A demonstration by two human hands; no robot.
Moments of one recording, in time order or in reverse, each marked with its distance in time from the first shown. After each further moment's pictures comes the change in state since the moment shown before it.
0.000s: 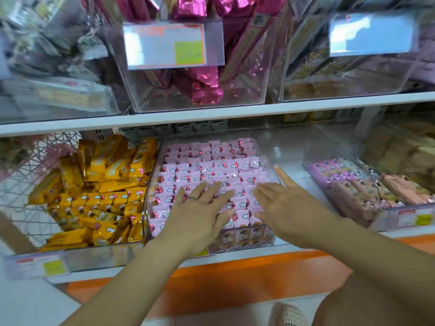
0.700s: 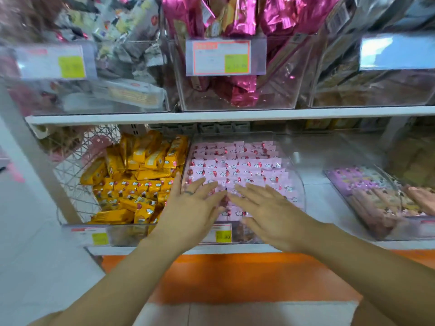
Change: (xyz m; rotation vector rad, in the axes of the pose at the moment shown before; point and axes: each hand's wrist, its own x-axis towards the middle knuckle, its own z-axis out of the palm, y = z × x) left_hand -0.045 -0.040 -0.004 0.259 0.411 0.070; right_hand 0.015 -0.059 -0.042 0.422 -0.134 -0.052
